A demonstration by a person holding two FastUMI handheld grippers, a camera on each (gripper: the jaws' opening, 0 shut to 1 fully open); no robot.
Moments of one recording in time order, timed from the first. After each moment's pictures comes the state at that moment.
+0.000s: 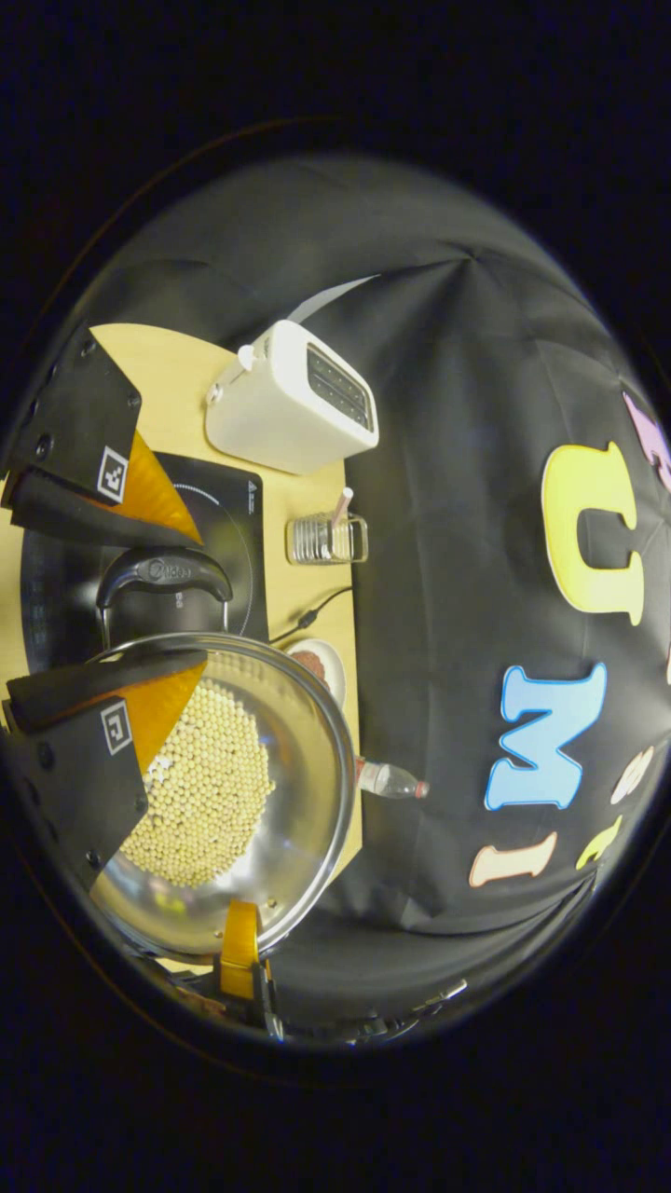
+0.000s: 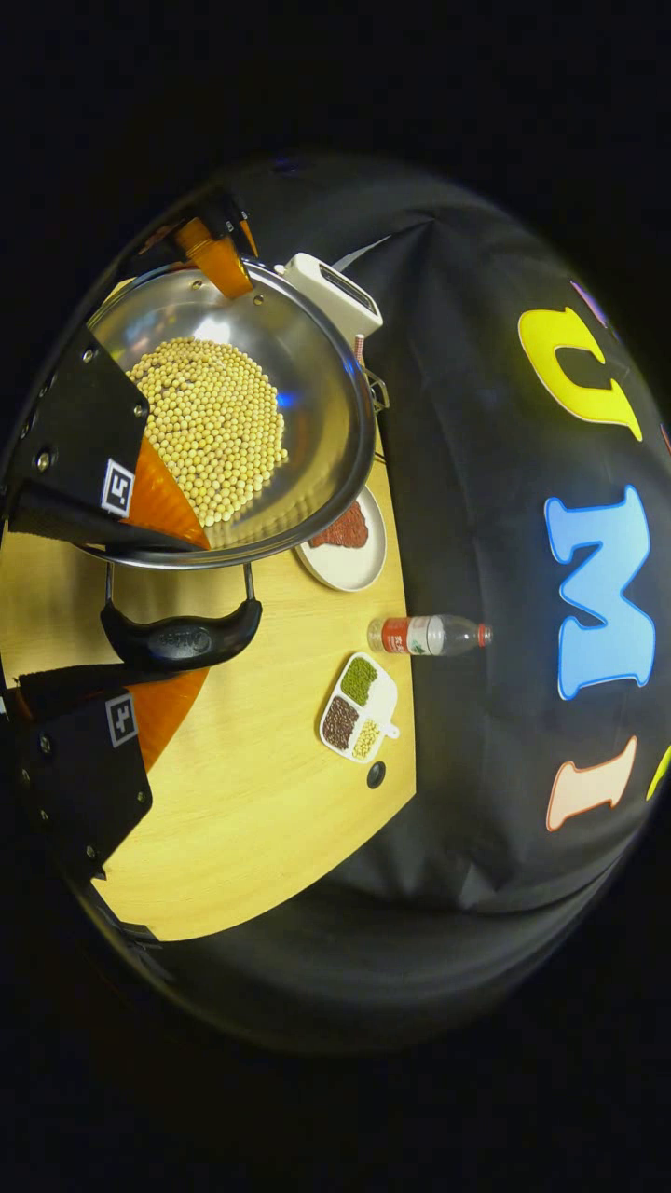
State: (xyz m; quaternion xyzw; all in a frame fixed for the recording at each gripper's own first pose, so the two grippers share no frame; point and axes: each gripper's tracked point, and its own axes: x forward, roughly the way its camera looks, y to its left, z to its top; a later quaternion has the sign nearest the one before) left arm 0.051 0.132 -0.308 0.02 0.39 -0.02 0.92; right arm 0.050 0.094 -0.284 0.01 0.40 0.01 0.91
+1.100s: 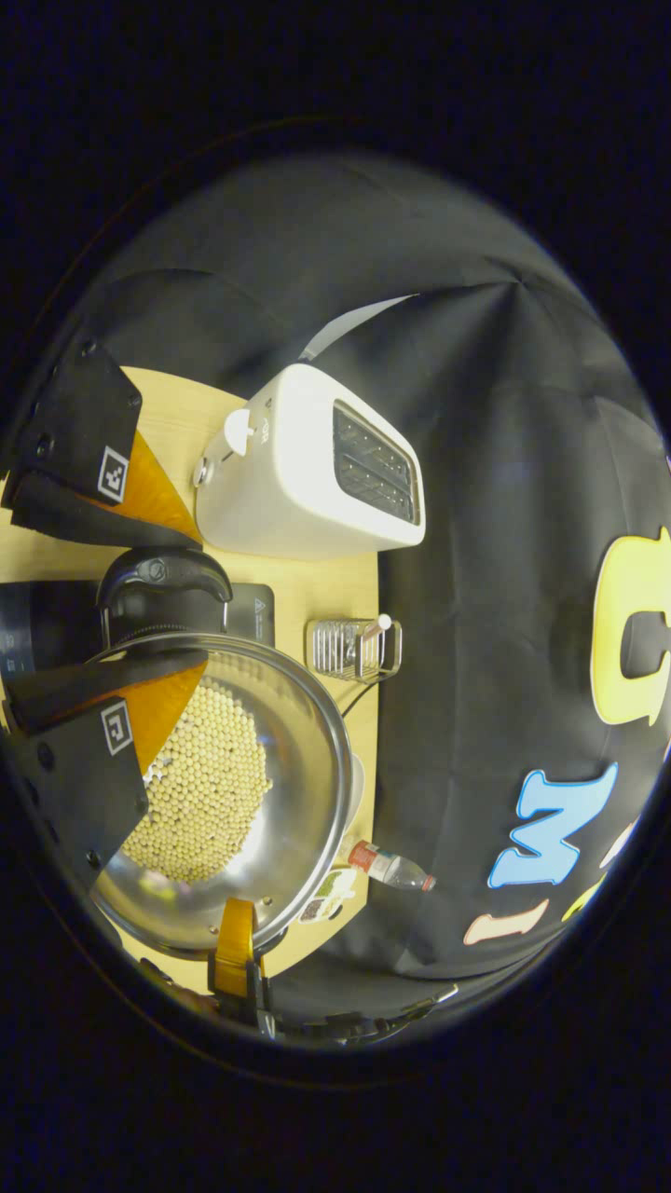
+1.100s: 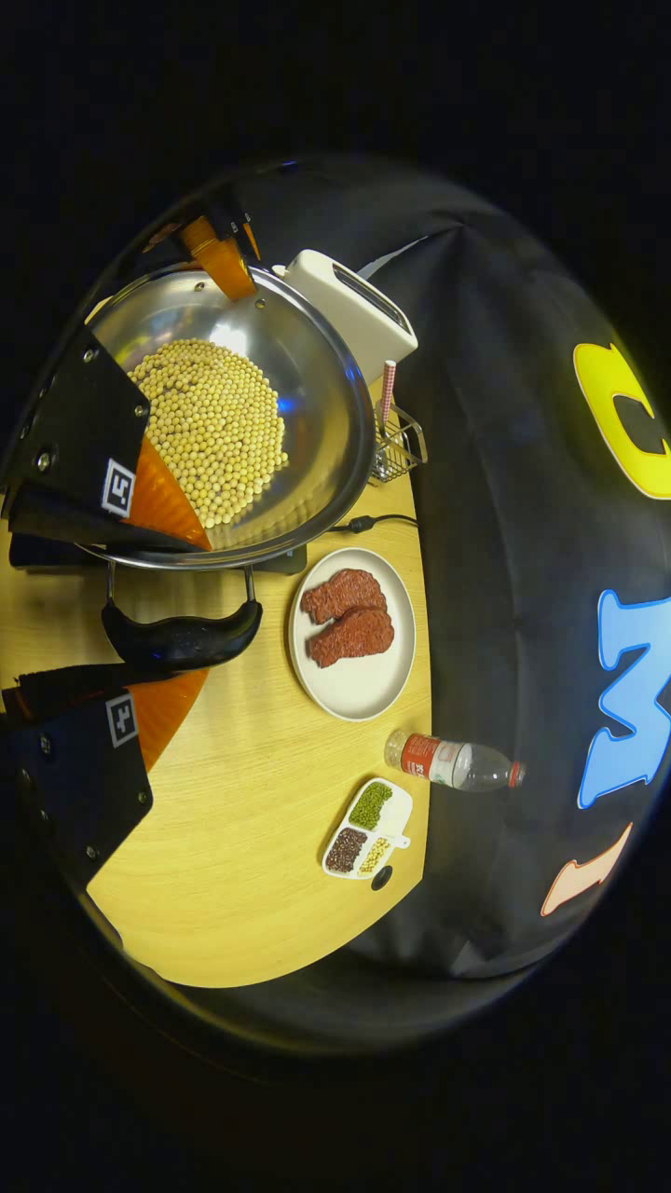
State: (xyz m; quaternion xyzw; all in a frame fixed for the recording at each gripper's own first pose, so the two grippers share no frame) left arm 0.090 0.276 -0.366 0.01 0.42 0.01 0.91; right arm 0.105 0.232 -0.346 0.00 0.43 0.04 0.90
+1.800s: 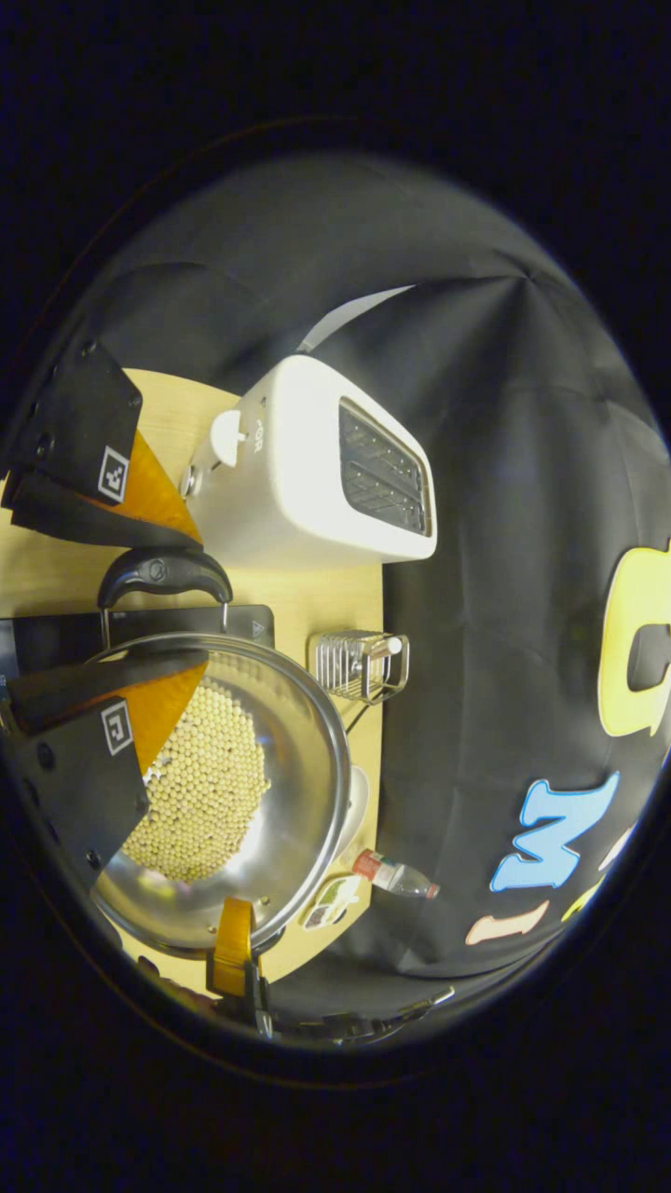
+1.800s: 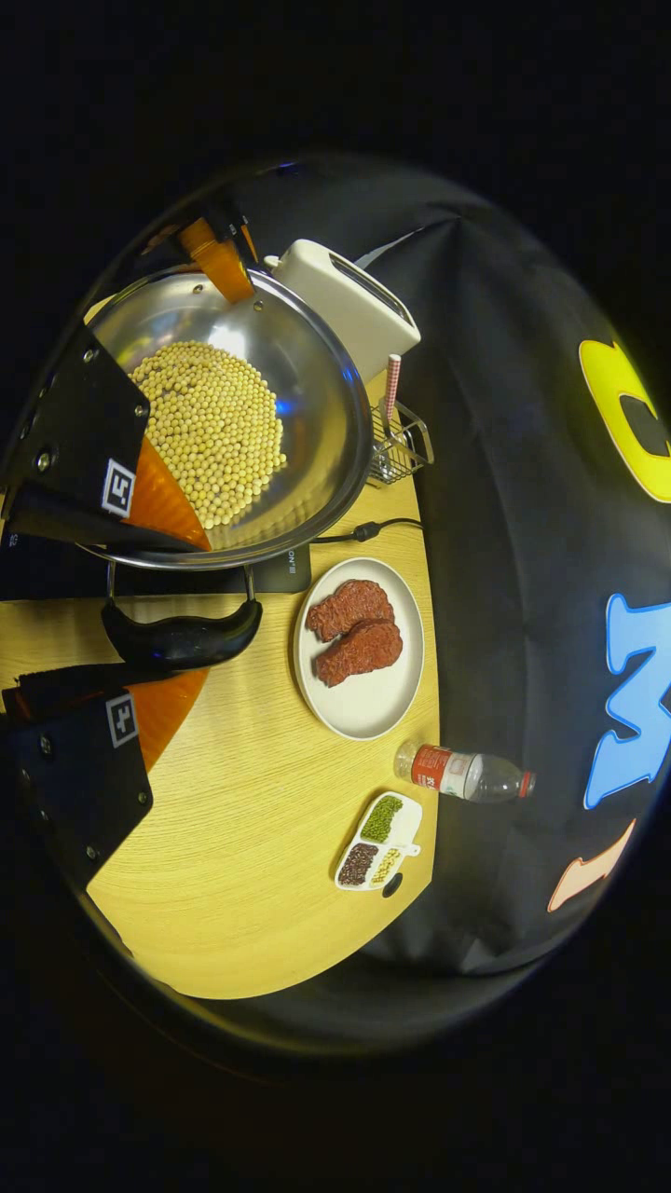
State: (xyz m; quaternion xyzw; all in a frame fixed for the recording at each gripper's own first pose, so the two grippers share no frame) left arm 0.101 0.294 -0.395 0.01 0.41 0.00 0.91; right arm 0.111 0.249 -0.366 0.01 0.44 0.03 0.90
